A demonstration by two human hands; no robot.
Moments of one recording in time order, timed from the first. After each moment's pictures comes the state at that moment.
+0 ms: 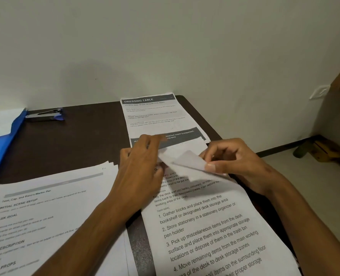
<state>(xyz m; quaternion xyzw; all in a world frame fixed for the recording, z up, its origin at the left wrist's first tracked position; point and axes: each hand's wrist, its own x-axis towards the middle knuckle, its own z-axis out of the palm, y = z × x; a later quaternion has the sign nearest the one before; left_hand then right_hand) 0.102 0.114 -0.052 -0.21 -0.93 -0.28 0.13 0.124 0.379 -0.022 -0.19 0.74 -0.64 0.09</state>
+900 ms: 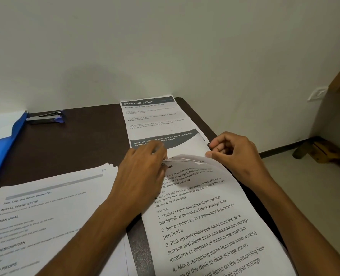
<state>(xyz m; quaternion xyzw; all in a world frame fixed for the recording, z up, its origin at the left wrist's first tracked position) 0.108 0.118 -0.045 -0.25 -0.93 -0.19 0.20 0.108 0.379 -0.035 0.02 0.89 -0.44 -0.15</state>
